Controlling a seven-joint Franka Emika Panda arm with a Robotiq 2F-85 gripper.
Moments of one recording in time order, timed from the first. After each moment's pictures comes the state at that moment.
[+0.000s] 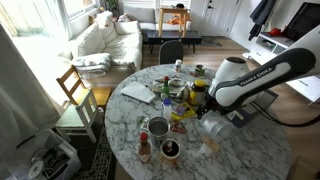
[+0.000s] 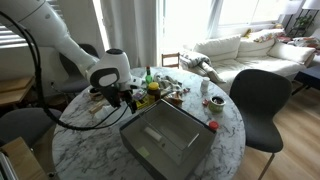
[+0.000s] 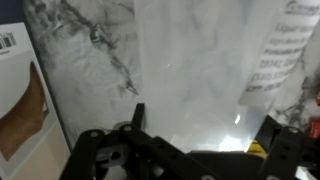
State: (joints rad) arm -0.07 0.39 -0.02 -2.23 0.11 2.71 0.02
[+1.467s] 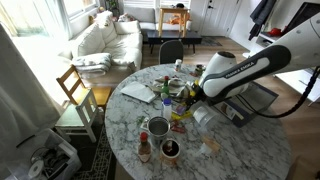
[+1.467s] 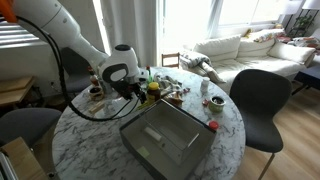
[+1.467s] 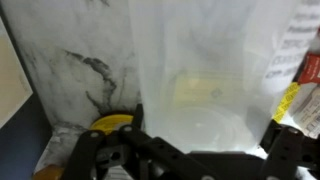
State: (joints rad) arm -0.10 0.50 0.02 -2.04 0.14 2.74 -0.04
